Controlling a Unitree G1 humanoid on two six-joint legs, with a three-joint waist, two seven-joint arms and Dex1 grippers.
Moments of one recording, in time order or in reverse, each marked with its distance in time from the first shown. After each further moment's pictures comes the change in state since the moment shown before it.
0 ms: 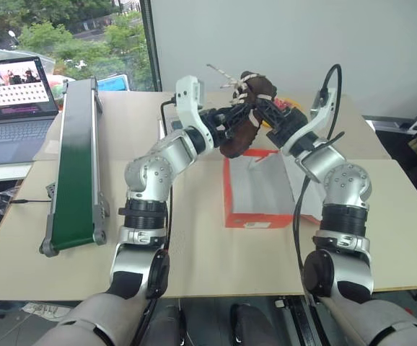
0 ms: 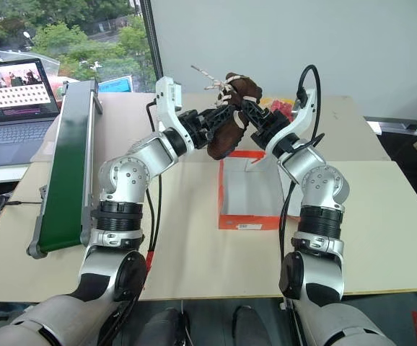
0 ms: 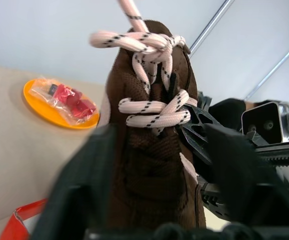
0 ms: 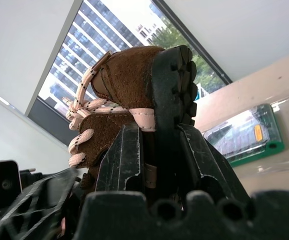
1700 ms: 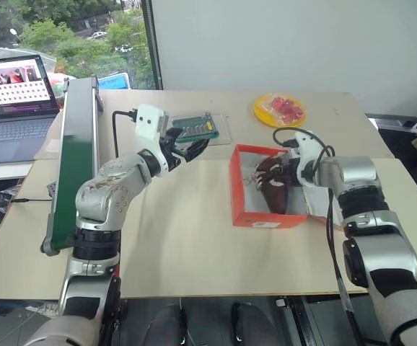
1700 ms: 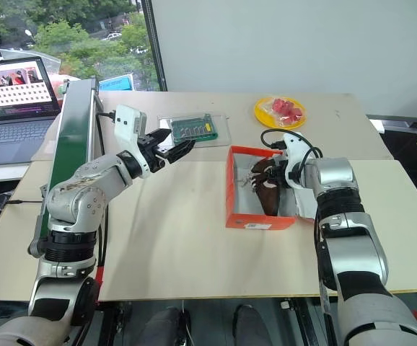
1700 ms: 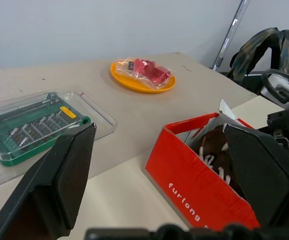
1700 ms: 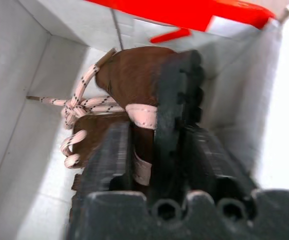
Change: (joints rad) left arm 0.266 0.306 -0.143 -0.295 0.135 -0.019 -0.100; right arm -0.095 -0.293 0.482 0.413 -0.633 0.133 0.195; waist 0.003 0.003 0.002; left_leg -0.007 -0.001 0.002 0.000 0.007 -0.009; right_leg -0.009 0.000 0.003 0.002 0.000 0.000
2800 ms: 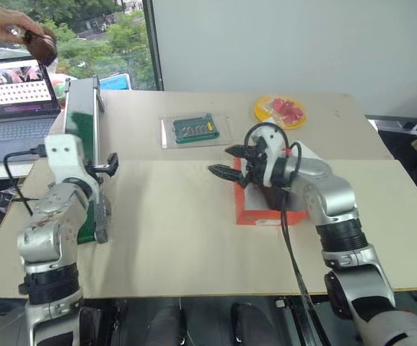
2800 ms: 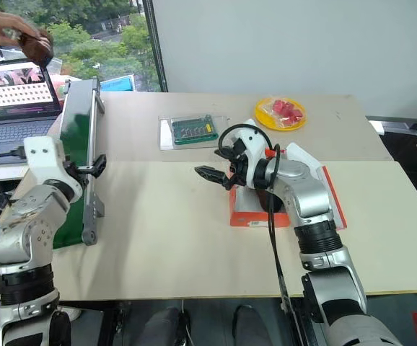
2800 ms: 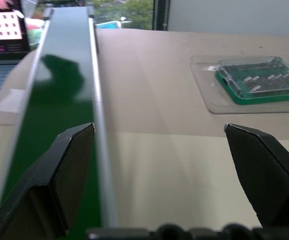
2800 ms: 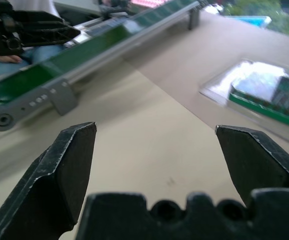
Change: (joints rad) left arm 0.352 0.102 0.347 -0.190 0.158 0.049 0.316; right arm 0.240 0.134 0.040 -0.569 0.128 -0.353 0.341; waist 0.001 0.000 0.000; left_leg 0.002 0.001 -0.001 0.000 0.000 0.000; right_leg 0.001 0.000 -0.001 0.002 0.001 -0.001
